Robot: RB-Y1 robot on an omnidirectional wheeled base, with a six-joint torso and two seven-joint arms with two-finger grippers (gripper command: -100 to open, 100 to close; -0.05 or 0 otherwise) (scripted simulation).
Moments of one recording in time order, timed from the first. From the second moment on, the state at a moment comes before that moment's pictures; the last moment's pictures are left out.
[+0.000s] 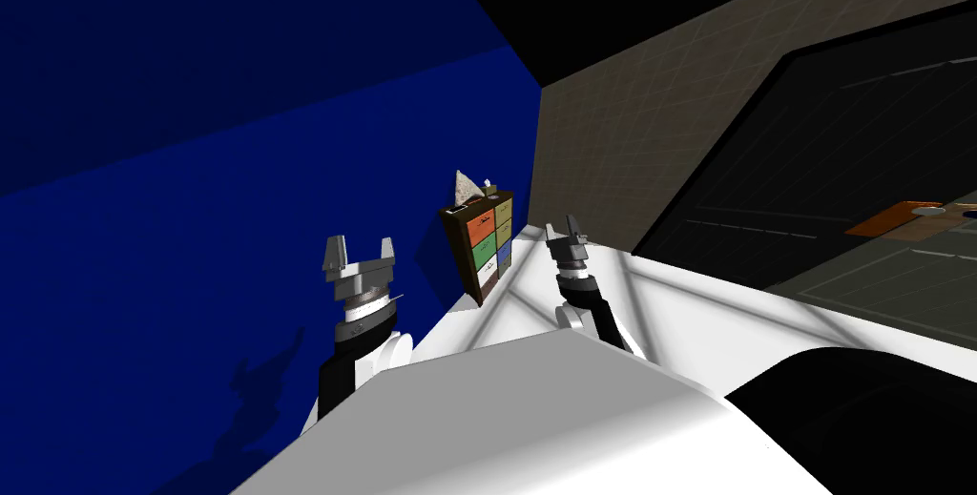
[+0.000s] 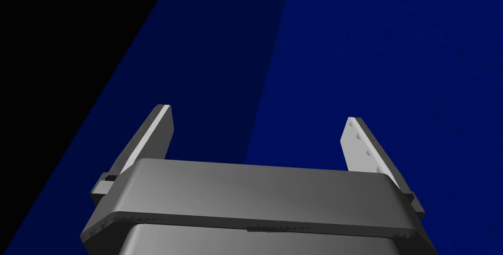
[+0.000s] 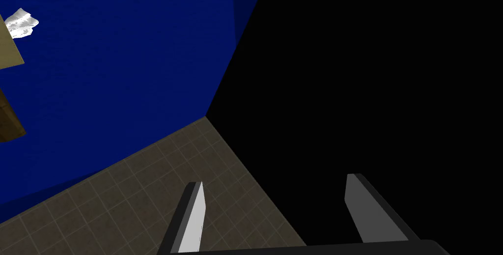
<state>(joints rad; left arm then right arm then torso) 0.45 0.03 -0.03 -2.32 0.12 -0.55 0.01 0.47 -0.05 0.04 -2.24 -0.07 -0.55 -0.16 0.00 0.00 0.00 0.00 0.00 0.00</state>
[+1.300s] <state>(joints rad) 0.45 0.03 -0.03 -2.32 0.12 -0.55 0.01 0.45 -0.09 0.05 -2.20 -0.10 -0.56 -0.21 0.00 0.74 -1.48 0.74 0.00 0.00</state>
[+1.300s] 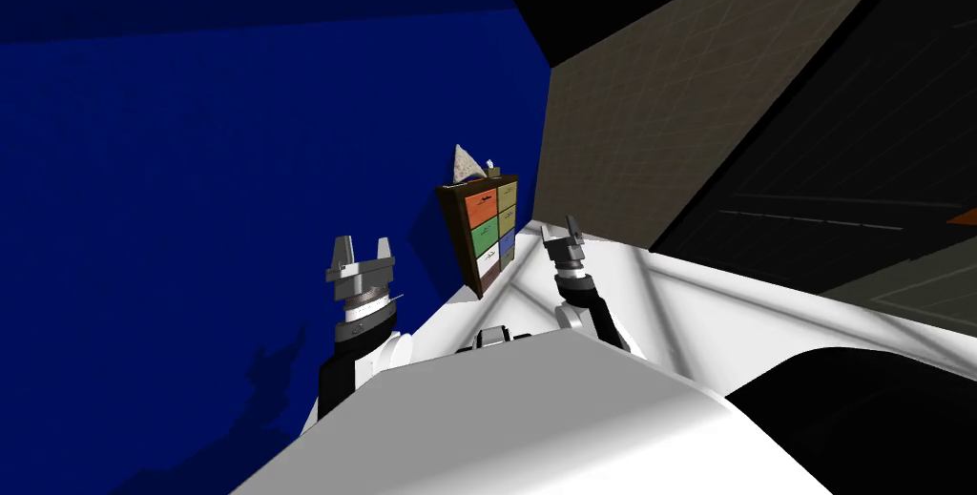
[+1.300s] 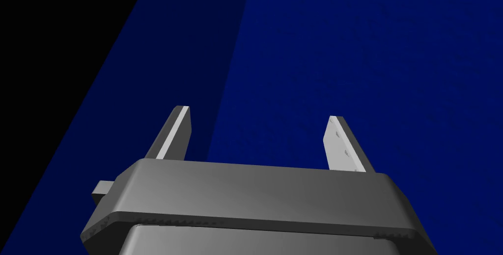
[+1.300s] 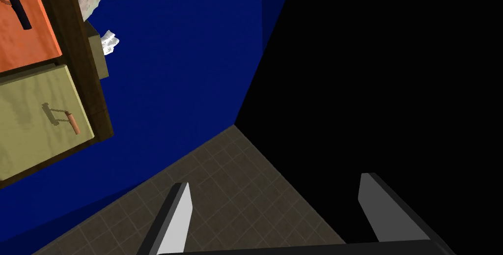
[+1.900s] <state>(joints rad) 0.45 0.03 -0.03 -2.32 0.12 -0.55 0.01 0.40 -0.14 0.07 -2.10 -0.18 -0.59 -0.37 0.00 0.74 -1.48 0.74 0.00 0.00</state>
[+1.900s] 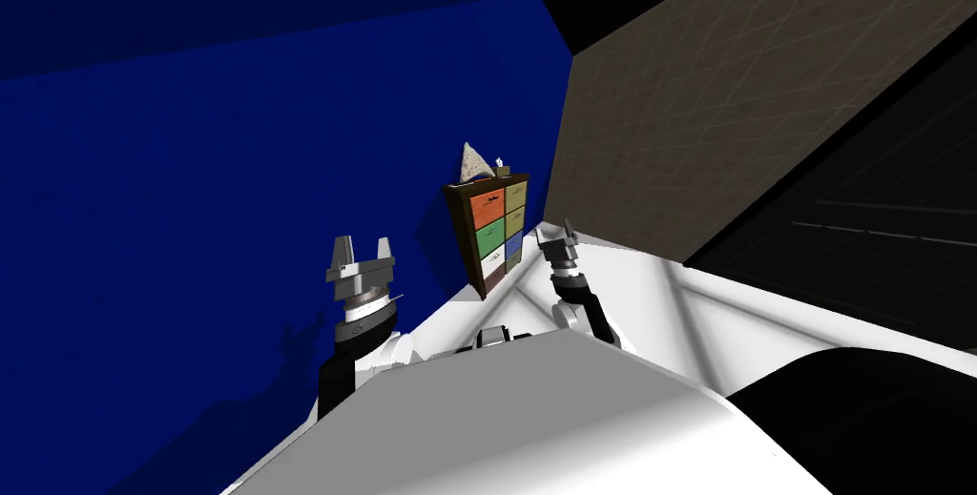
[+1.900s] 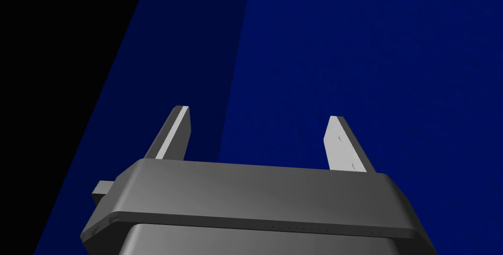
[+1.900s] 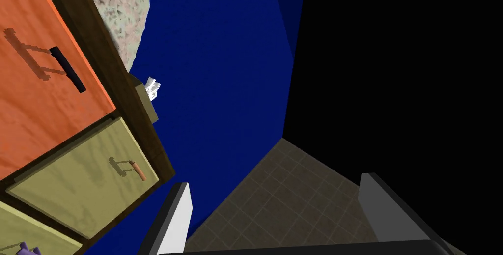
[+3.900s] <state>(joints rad) 0.45 0.03 -0.03 -2.32 0.12 -0.55 0.01 0.22 -0.21 0.14 -1.78 -0.46 -0.70 -0.88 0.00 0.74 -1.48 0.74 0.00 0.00</state>
